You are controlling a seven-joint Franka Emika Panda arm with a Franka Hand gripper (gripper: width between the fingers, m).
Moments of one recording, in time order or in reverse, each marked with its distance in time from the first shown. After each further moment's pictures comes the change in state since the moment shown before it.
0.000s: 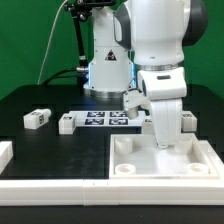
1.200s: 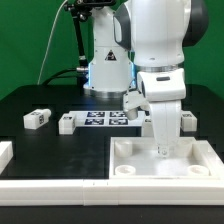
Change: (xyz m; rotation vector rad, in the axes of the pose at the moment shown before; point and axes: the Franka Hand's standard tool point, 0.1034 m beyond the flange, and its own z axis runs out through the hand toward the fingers) arm -0.001 0.002 0.000 0.003 0.000 0.006
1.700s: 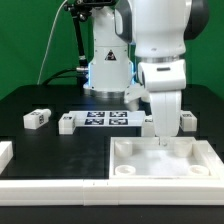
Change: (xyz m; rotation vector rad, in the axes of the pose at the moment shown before) arm 0.010 -0.010 -0.029 -0.026 -0.013 0.047
